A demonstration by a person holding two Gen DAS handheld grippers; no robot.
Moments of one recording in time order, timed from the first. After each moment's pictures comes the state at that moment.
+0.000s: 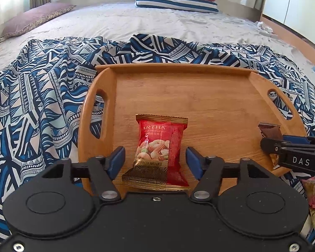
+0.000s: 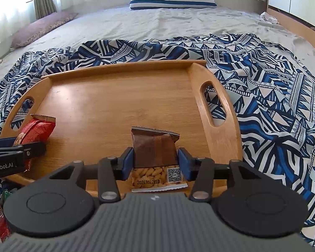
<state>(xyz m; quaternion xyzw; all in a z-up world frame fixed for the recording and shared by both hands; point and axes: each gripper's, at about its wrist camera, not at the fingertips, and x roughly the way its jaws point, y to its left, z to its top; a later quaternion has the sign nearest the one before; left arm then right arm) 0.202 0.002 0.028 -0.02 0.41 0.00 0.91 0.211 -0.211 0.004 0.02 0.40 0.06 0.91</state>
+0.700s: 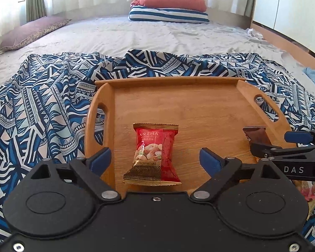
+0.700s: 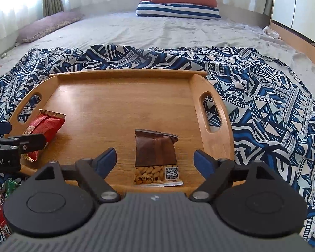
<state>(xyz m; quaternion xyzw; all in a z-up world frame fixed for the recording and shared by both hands) 0.173 -0.002 0.051 0.00 0.37 -0.02 0.93 0.190 -0.204 0.021 -0.02 0.38 0.07 0.92</state>
